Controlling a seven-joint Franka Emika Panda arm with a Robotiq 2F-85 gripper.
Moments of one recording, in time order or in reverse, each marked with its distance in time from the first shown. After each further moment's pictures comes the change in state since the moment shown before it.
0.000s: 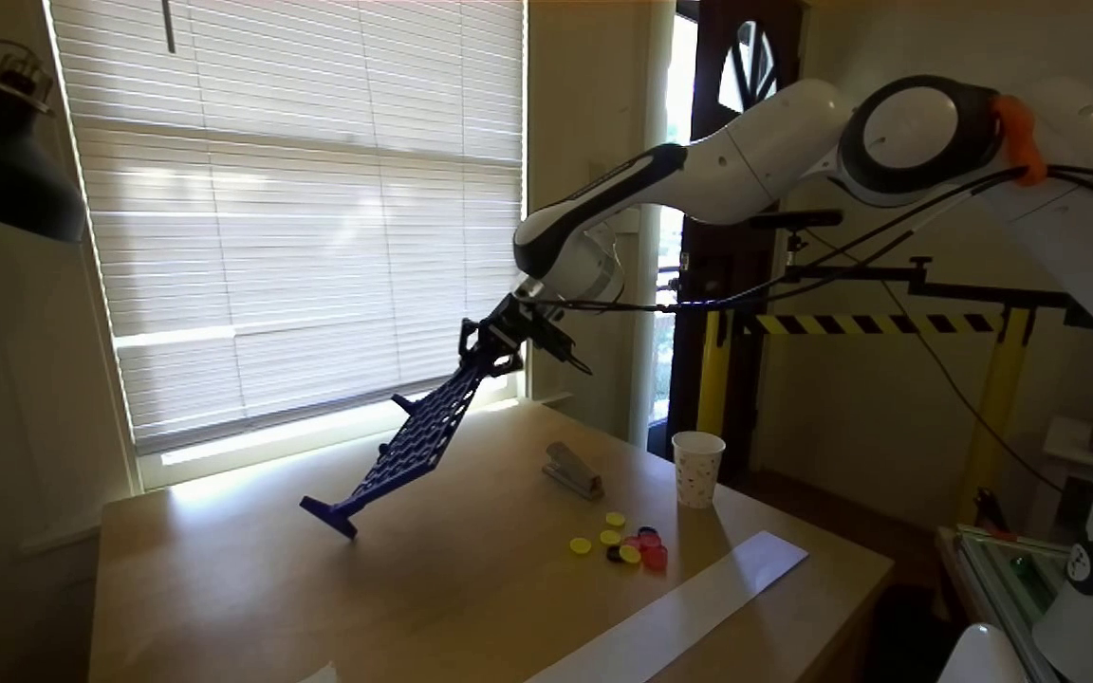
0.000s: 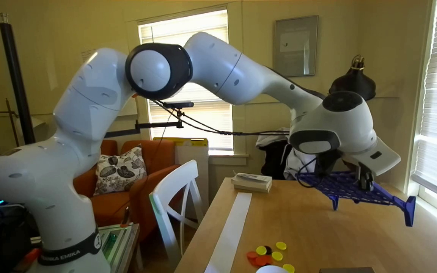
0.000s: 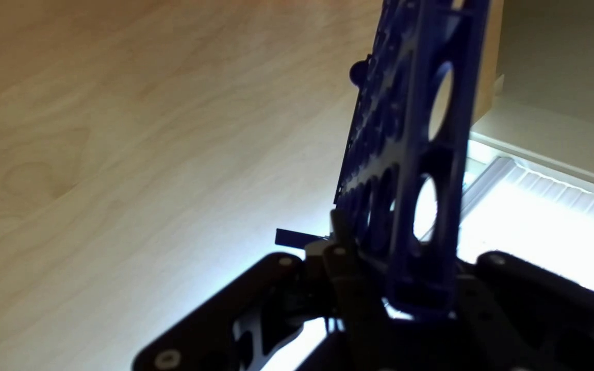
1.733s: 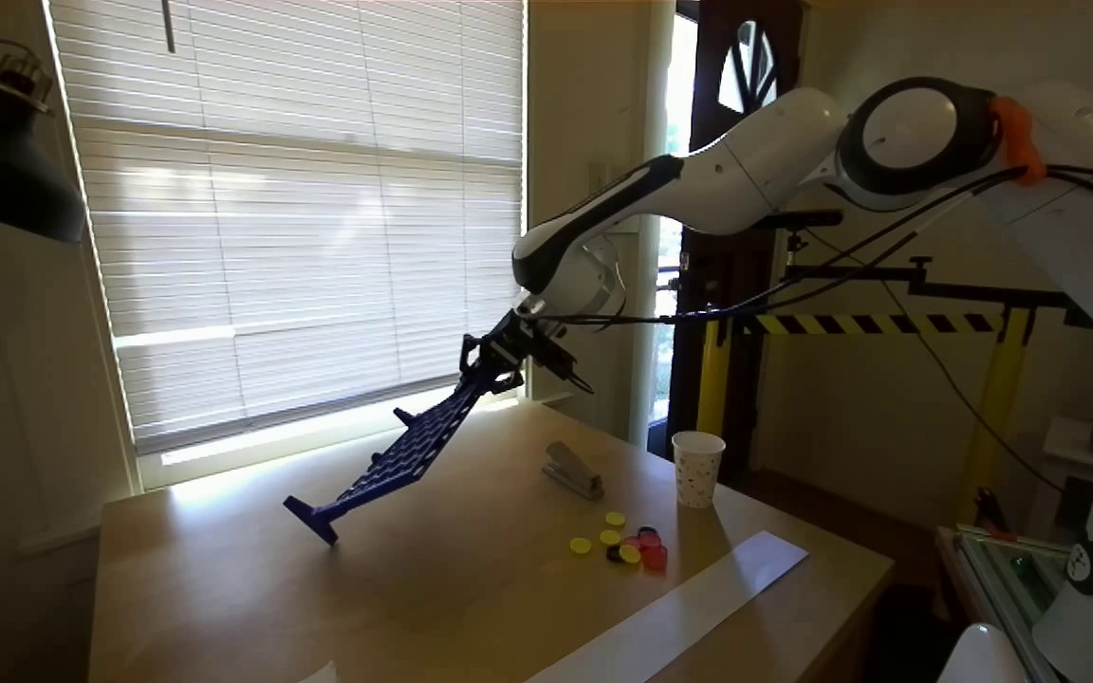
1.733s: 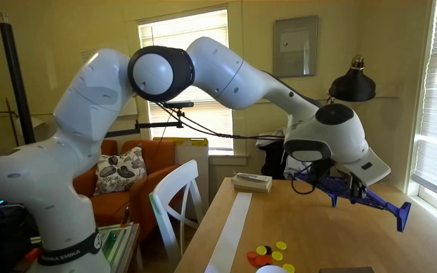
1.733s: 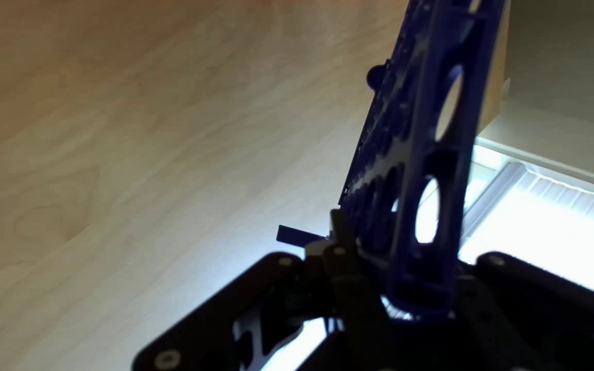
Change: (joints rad) arm -0.014 0.014 0.043 -0.047 0.057 0.063 -0.038
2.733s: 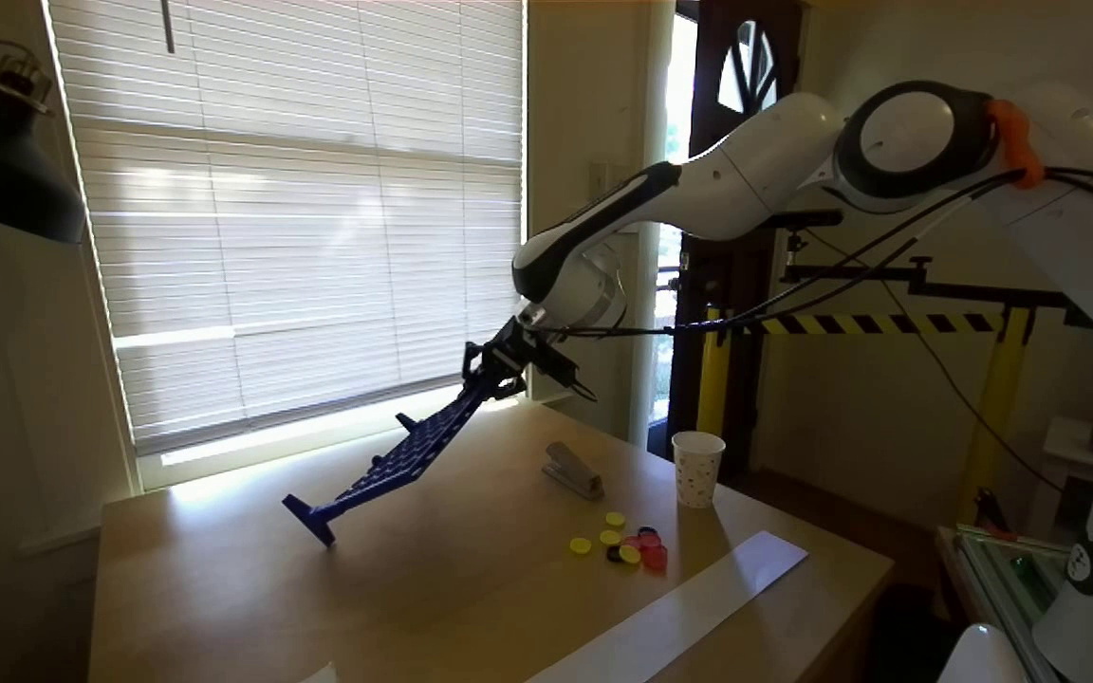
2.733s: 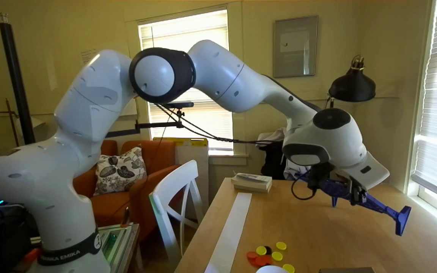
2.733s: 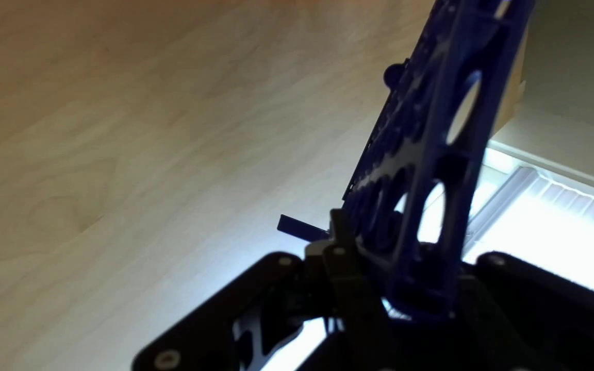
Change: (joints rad) arm 0.008 0.010 -0.006 -0.012 0.005 0.033 -0.049
